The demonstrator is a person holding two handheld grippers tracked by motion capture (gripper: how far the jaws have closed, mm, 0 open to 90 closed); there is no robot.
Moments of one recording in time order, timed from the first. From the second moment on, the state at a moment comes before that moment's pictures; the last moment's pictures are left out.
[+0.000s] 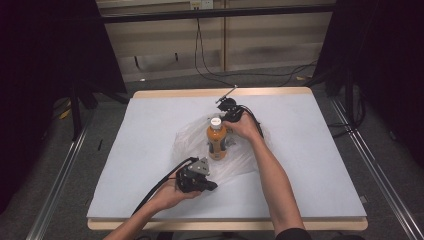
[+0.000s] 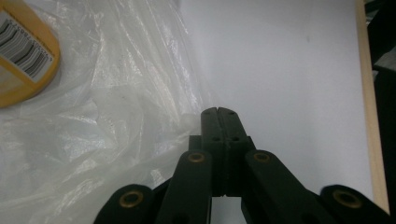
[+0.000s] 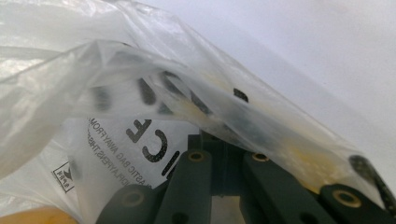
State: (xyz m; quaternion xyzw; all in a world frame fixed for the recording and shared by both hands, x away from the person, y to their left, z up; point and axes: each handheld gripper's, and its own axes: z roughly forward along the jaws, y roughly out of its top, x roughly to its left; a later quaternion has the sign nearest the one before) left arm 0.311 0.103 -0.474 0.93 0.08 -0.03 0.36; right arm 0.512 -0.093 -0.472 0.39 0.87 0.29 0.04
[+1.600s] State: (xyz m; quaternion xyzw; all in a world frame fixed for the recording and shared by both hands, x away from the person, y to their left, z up) left arm 0.421 0.182 -0.481 0.87 0.31 0.08 0.38; right arm 0.396 -0.188 -0.435 0.32 0.85 0.40 0.07
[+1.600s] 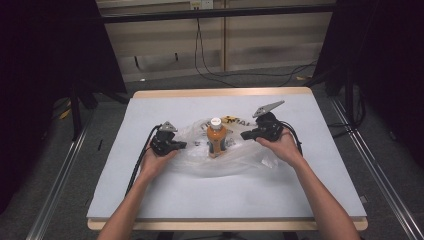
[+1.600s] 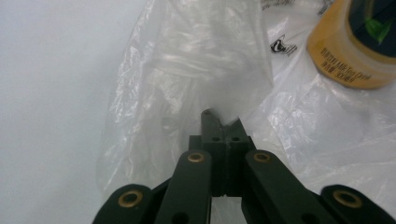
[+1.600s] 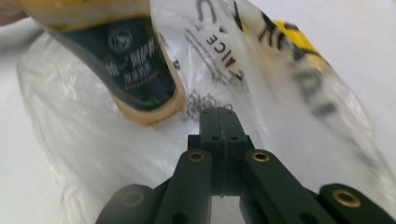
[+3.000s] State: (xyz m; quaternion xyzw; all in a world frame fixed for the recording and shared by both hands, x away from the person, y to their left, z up) left arm 0.302 0.237 -0.437 0.79 0.31 0.13 0.51; right arm 0.269 -0.269 -0.426 0.40 0.73 0.52 0.18
